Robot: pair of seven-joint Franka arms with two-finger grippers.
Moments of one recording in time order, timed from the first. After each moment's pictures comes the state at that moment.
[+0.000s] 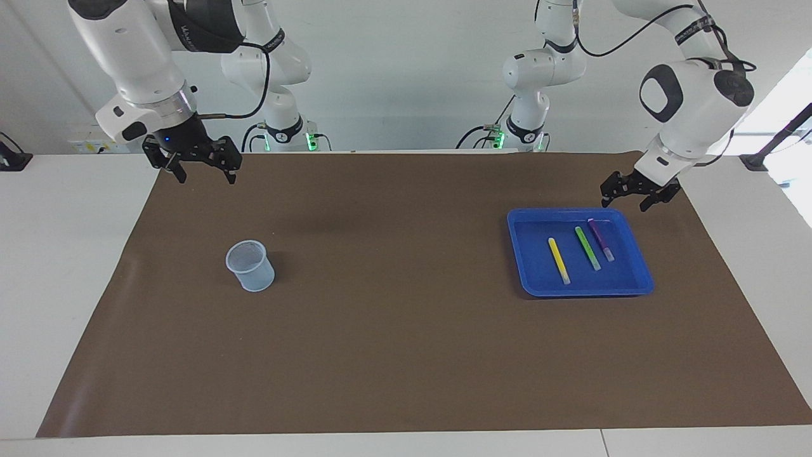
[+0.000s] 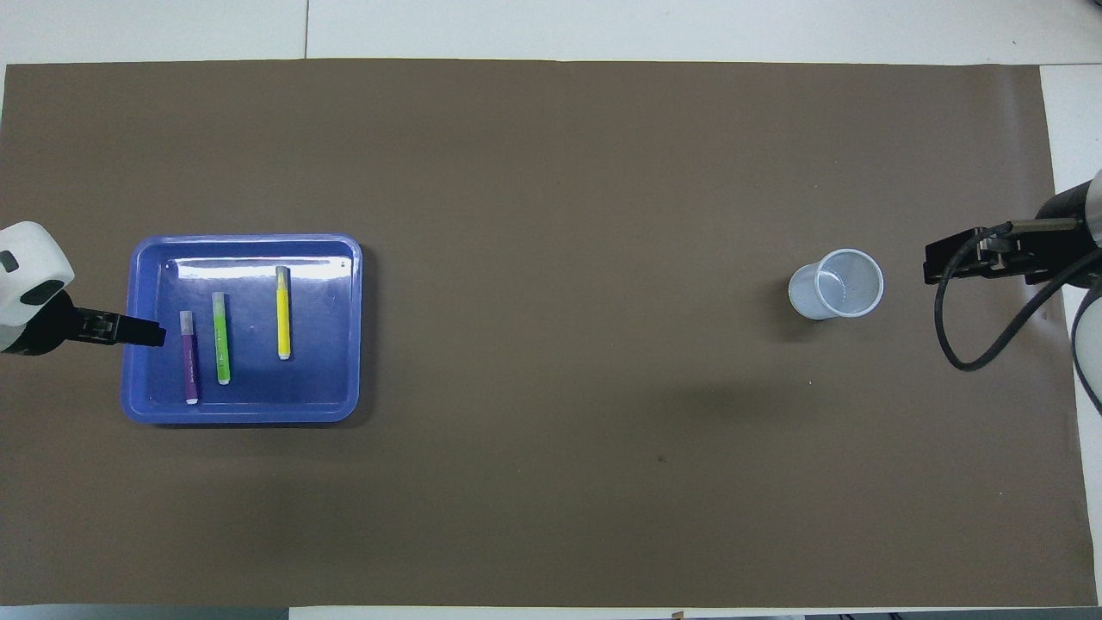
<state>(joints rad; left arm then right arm) 0.15 -0.06 -0.04 -2.13 -0.05 2.03 0.33 0.02 -0.03 0.00 -1.66 -0.02 1.60 0.05</state>
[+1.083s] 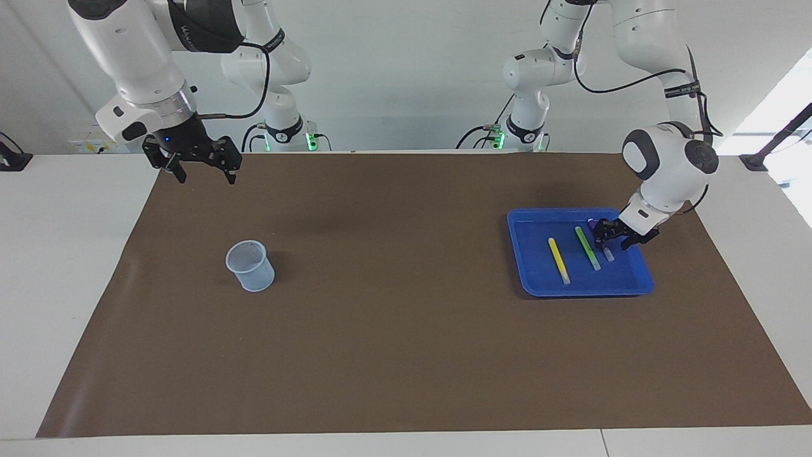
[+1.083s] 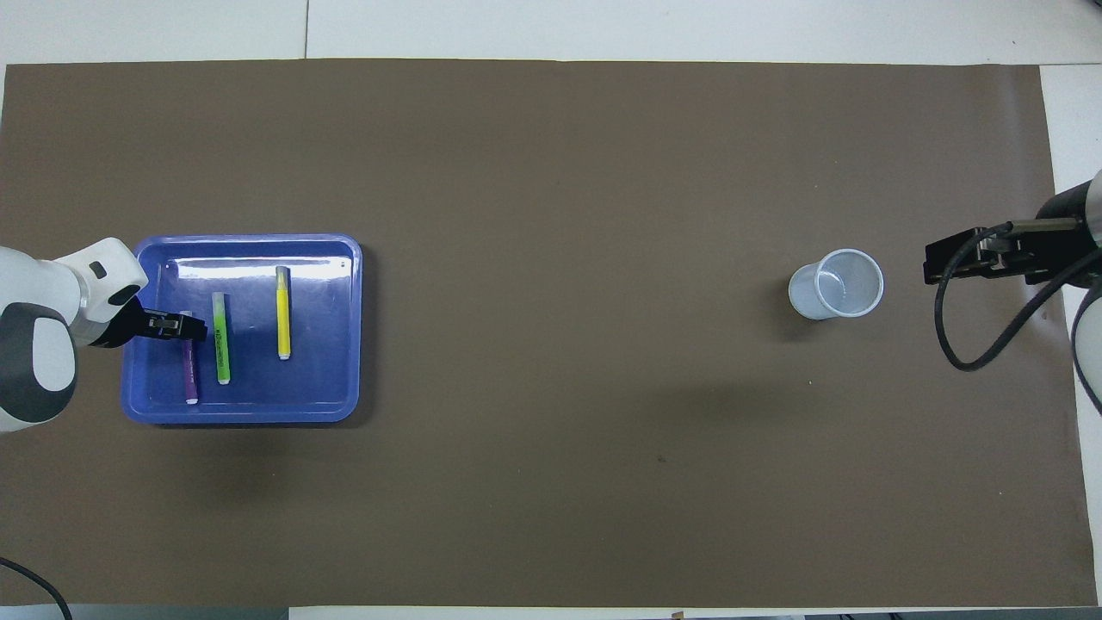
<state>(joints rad) 0.17 0.12 -0.04 -2.21 -0.05 2.28 0.34 0.02 -0.03 0.00 -1.66 -0.02 1.60 0.05</state>
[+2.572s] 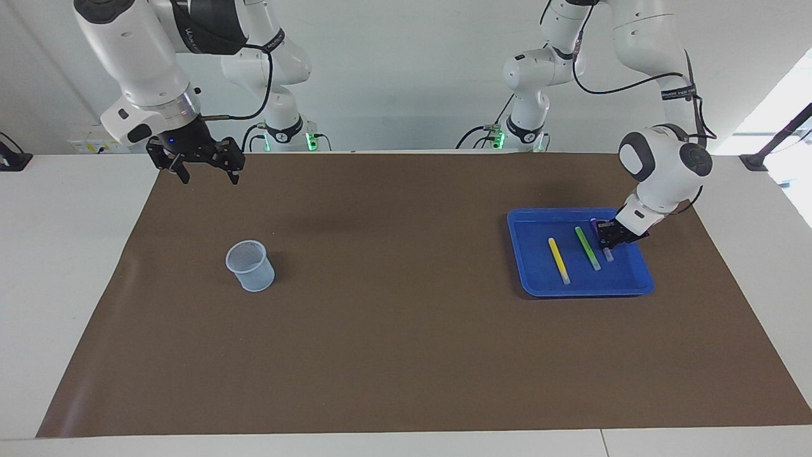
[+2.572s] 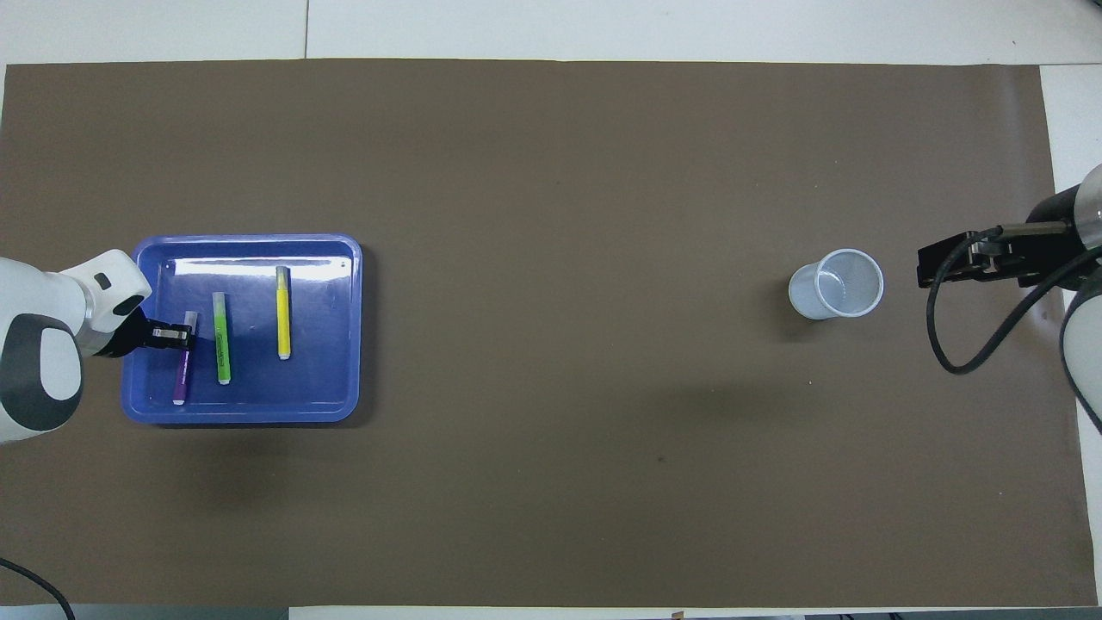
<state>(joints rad) 0.18 0.12 -0.04 -2.25 -0.05 2.30 0.33 0.02 -0.03 0.00 -1.67 -0.02 1.60 0.05</state>
